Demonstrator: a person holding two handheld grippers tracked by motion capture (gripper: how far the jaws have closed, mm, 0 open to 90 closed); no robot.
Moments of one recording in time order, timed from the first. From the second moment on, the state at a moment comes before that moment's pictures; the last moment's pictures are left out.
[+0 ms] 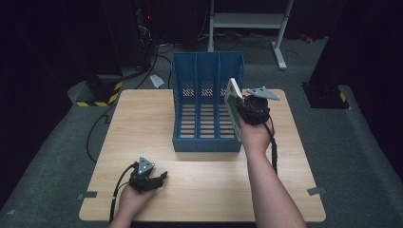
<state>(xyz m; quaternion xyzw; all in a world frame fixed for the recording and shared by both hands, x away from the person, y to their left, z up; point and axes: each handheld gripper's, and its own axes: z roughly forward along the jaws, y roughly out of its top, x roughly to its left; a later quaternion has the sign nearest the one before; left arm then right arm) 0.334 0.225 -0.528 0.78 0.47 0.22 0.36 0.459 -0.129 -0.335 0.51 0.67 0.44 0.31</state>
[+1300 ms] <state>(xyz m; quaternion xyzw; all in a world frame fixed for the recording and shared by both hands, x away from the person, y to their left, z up) 0.334 0.224 -0.528 0.78 0.47 0.22 0.36 0.526 -0.092 -0.380 0.56 0.67 0.37 0.32</state>
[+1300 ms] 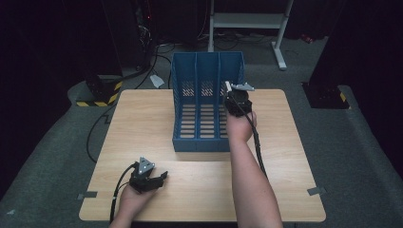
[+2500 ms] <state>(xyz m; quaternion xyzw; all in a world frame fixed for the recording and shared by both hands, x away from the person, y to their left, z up) 0.334 0.224 -0.528 0.78 0.47 0.21 0.36 0.534 -0.093 -0.418 0.58 0.66 0.32 0.36</state>
